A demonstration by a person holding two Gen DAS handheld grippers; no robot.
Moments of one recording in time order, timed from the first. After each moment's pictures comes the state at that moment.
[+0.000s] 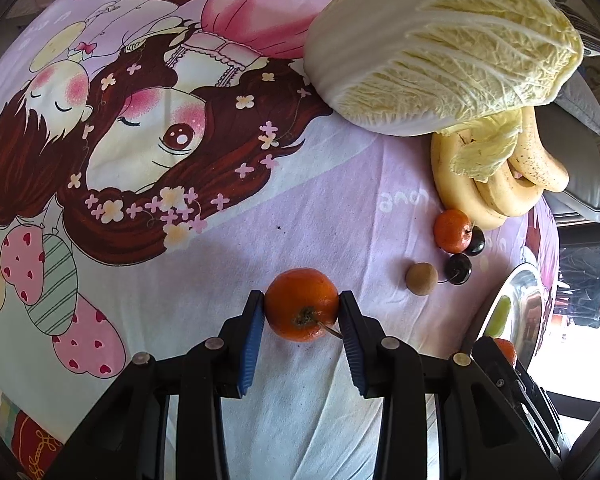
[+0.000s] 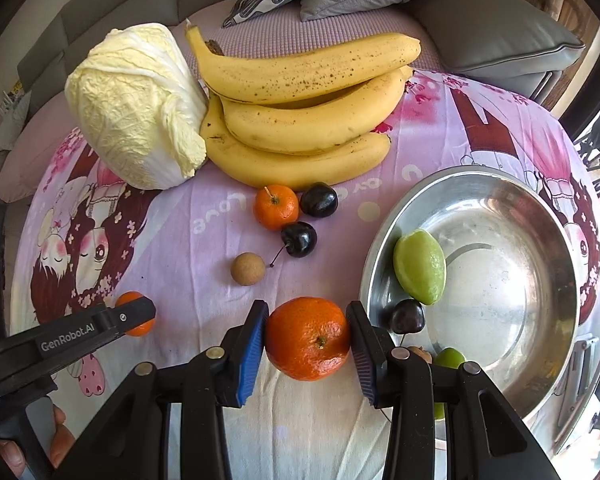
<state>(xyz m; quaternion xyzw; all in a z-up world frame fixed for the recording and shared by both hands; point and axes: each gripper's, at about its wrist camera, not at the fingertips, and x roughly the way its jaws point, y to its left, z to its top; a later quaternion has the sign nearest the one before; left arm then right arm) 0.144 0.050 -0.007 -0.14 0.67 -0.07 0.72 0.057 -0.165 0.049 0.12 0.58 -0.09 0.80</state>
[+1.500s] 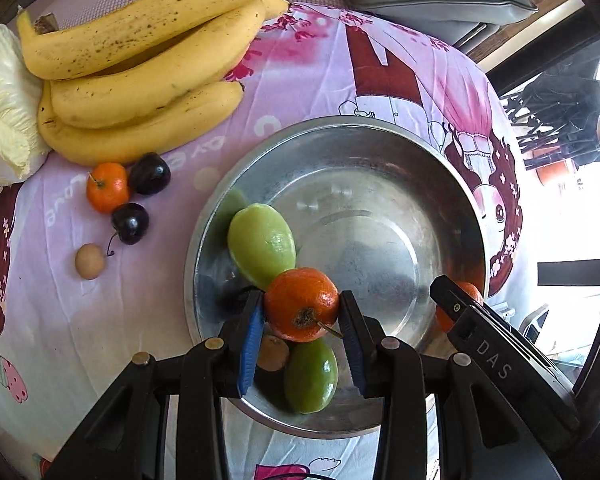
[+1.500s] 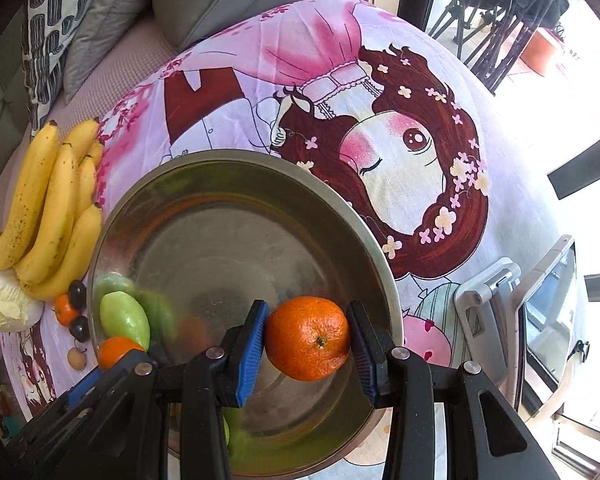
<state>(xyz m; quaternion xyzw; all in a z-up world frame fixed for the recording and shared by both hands) 0.100 -0.235 0.013 0.06 0.68 -0.23 0.69 -0.023 -0.380 0.020 0.30 0.58 -0.28 0.71</state>
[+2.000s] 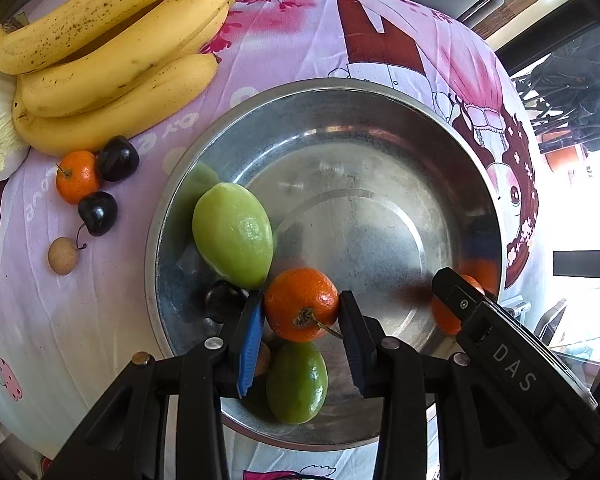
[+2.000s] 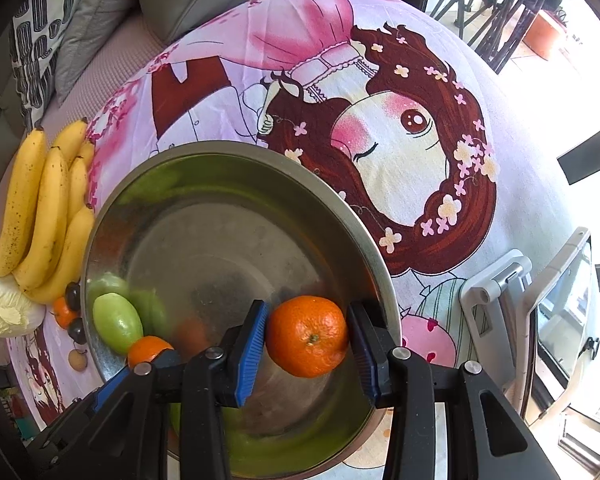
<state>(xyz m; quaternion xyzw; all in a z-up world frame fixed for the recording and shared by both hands) 0.093 -0.255 -0.013 0.08 0.69 -0.22 0.68 -0.031 -0.391 0.005 0.32 0.59 -0.26 0.69</state>
